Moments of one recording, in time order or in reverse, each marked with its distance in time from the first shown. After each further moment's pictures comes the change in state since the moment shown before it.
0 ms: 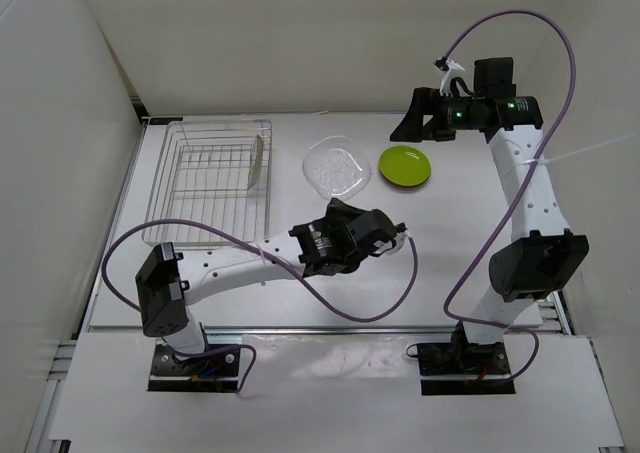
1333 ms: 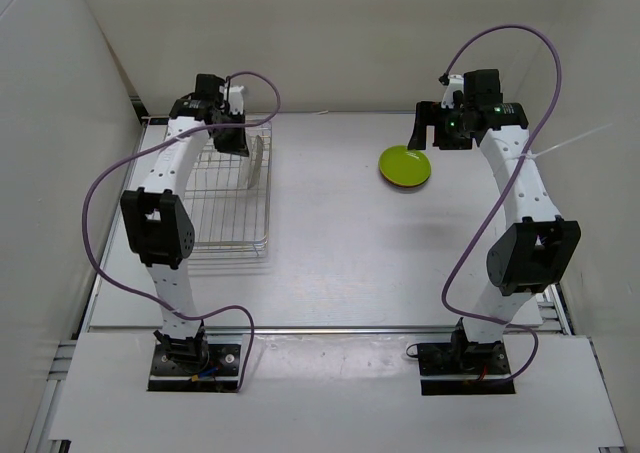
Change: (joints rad) left arm 1.090 0.353 0.507 -0.299 1.064 -0.946; right arm -0.005 0.045 -0.104 0.053 0.433 -0.018
